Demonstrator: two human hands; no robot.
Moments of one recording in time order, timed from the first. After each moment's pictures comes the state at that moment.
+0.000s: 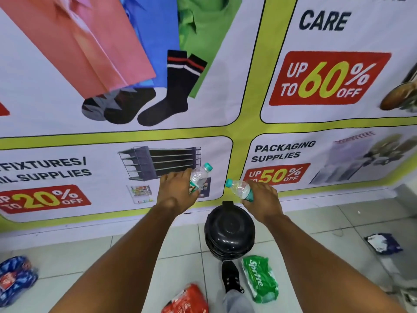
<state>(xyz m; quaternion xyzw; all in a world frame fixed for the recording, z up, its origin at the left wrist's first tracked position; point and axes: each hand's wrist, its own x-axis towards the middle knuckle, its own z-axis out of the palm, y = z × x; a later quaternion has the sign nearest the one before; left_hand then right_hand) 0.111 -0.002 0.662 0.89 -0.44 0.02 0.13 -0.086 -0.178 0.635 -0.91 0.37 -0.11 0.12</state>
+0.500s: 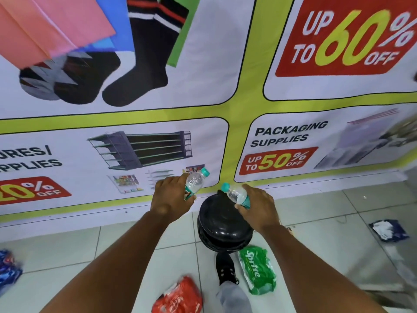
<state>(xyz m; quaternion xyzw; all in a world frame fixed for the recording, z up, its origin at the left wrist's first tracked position) 0.135 -0.068 0.551 0.88 -0.44 -0.07 0.13 -0.074 -0.239 0.523 -0.91 0.38 -0.08 0.17</state>
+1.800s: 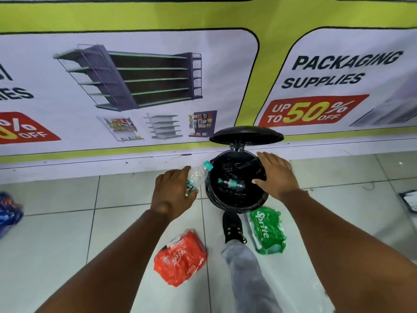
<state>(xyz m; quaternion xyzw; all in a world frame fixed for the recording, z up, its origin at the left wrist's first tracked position) 0.109 -0.020 0.363 0.89 -0.42 -0.11 0.15 -0.069 -0.285 0.354 -0.94 0.31 0.06 0.10</state>
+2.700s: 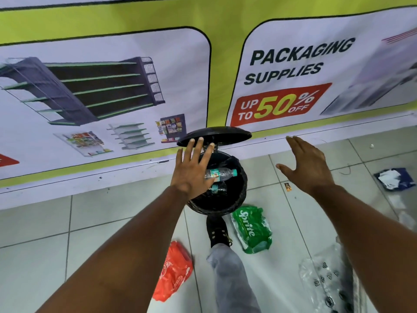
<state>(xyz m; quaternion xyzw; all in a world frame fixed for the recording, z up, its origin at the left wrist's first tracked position) 0.075 -0.175 0.338 0.83 -0.56 -0.06 0.03 -0.173 -0.380 0.394 -0.91 0.40 -0.03 0.07</state>
